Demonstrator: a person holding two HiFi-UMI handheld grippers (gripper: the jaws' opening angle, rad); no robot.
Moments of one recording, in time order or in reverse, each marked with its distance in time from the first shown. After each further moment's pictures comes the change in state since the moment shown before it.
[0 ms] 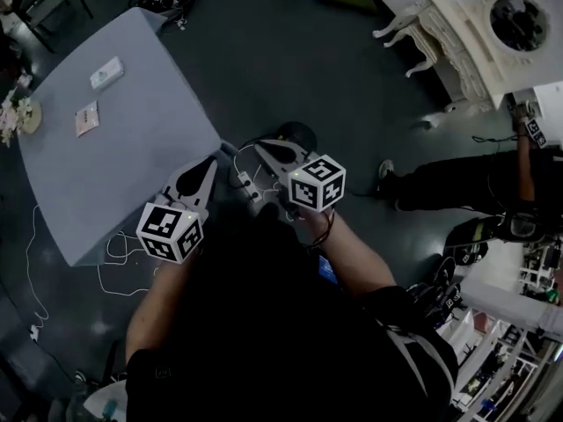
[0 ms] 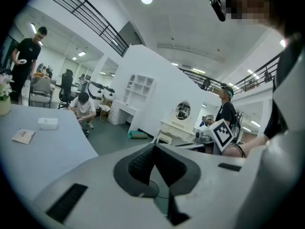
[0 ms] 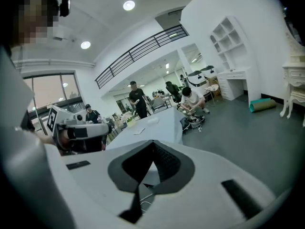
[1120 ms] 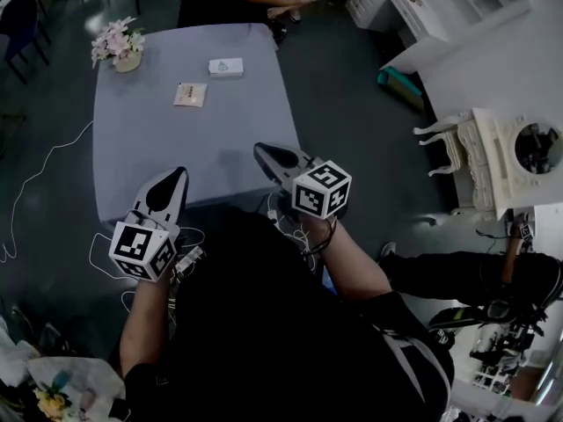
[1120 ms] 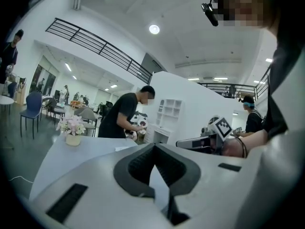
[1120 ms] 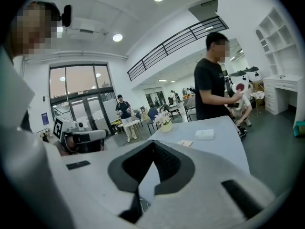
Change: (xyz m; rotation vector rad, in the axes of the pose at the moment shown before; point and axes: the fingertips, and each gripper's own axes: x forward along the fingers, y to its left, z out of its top) left arm -0.309 0.188 0.047 0.014 -0.270 0.393; right arm 0.192 0.260 0.061 -0.231 0.046 0.319
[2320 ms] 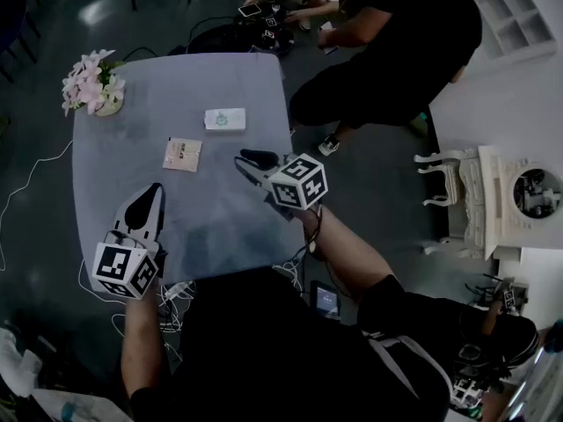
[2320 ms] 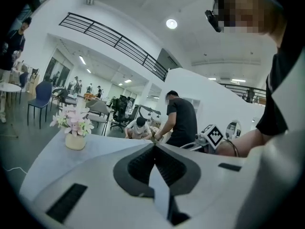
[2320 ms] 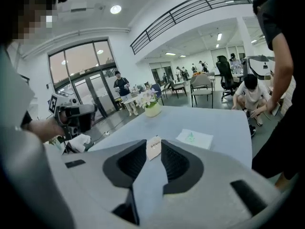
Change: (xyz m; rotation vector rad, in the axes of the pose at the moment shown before) left arm 0.164 0.184 0.009 -0.110 0.029 0.127; right arm 0.206 -0.195 0.005 -0.084 0.335 0.099
